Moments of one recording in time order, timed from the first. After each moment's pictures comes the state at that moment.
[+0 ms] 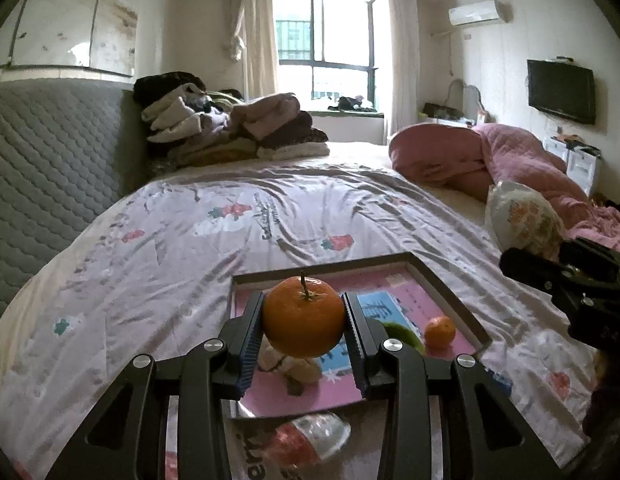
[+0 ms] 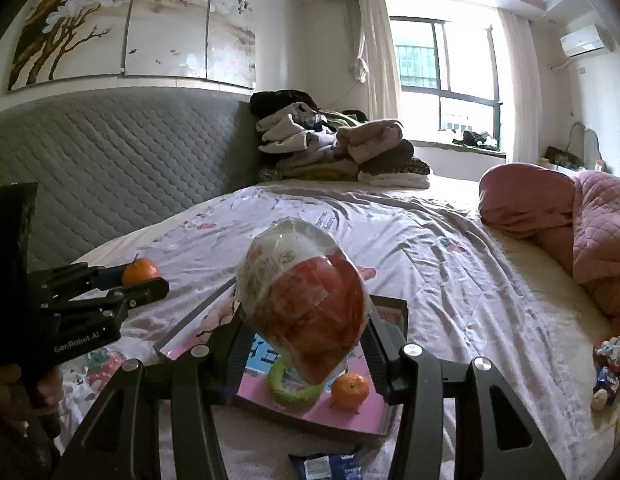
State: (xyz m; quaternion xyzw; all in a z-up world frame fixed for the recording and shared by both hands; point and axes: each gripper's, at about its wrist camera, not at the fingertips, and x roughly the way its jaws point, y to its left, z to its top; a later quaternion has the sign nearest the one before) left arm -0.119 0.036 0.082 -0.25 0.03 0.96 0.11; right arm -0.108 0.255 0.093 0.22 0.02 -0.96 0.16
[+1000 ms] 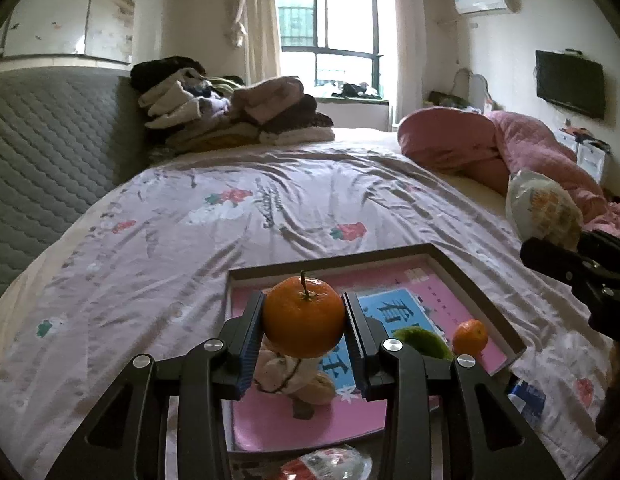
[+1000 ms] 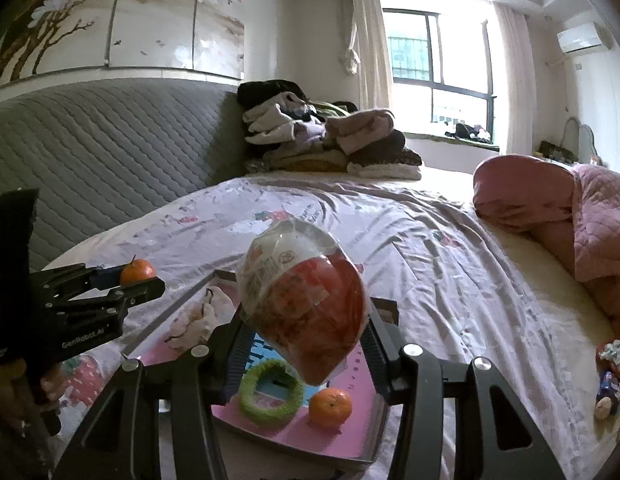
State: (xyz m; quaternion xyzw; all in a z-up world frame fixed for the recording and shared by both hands) left arm -0.169 0.045 0.048 -0.27 0.03 0.96 0.10; right arm -0.147 0.259 0.075 0.24 0.02 -0.96 0.14
